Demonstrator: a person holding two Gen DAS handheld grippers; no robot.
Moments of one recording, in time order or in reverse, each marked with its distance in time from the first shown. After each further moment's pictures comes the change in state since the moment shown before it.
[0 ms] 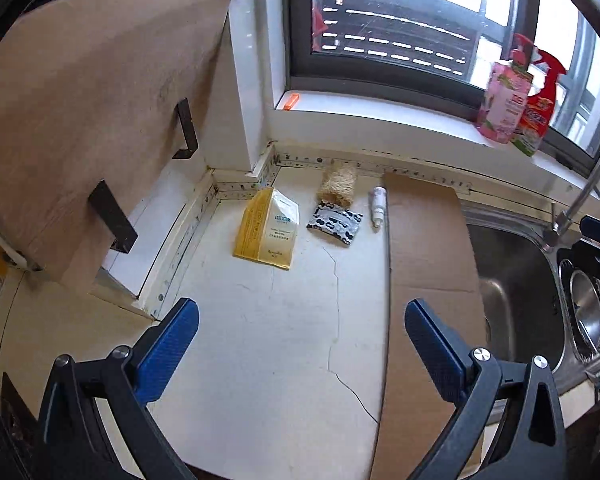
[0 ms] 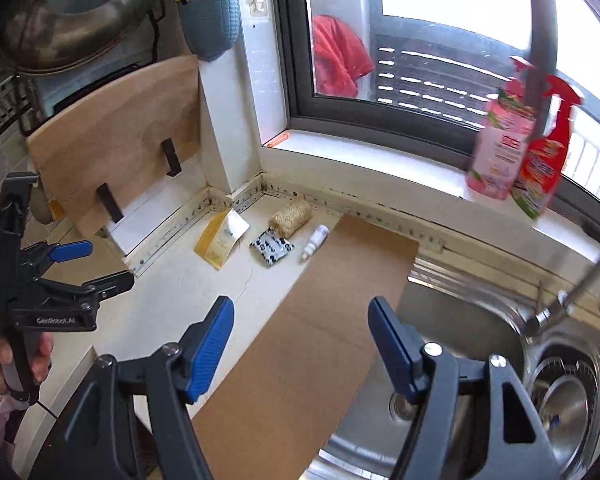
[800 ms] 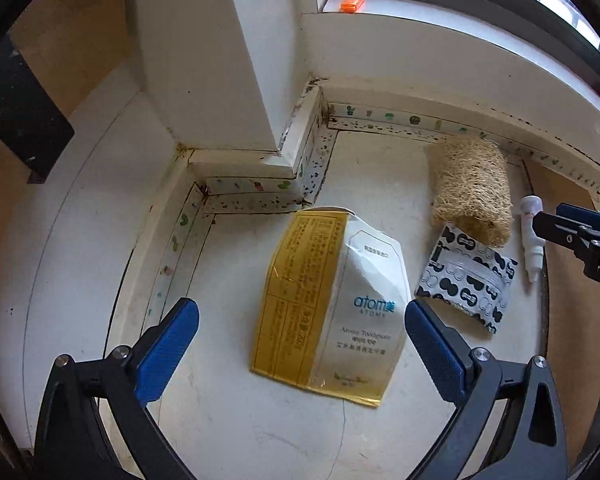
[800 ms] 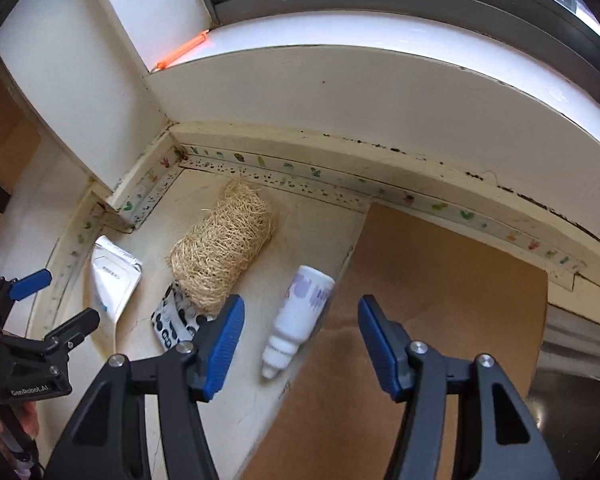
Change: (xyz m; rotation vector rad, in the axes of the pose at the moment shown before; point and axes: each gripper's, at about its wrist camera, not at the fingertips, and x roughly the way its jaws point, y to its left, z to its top) left arm 0.242 0.047 0.084 0.025 0.197 0.114; right arm 0.305 -0.036 0.063 0.159 0.277 0.019
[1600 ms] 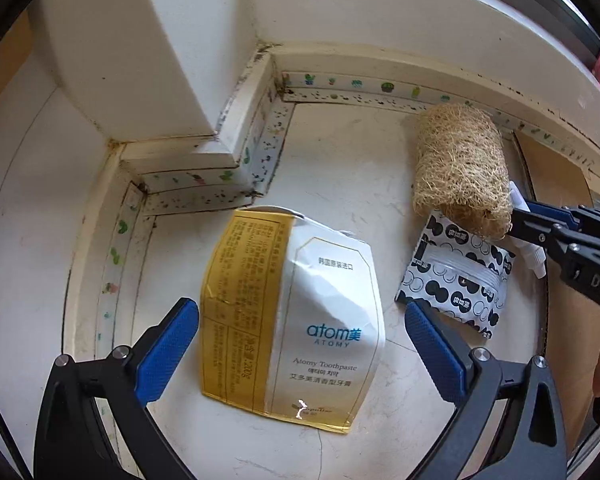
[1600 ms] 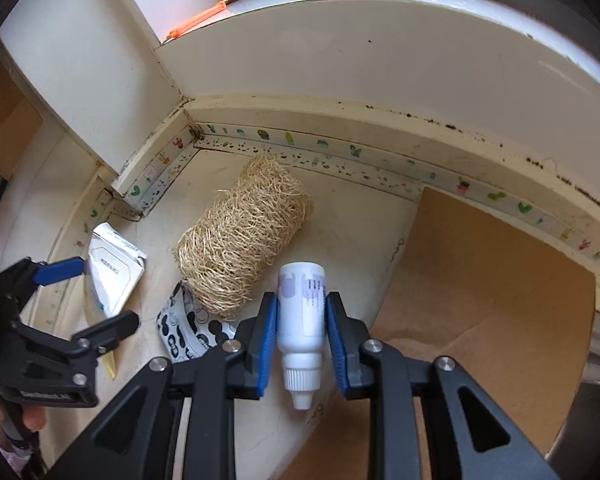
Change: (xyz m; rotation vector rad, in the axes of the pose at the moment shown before) left arm 0.044 -0.019 0.024 0.078 0.098 -0.099; right arm 0.023 0.011 -0.002 0.010 0.048 0.114
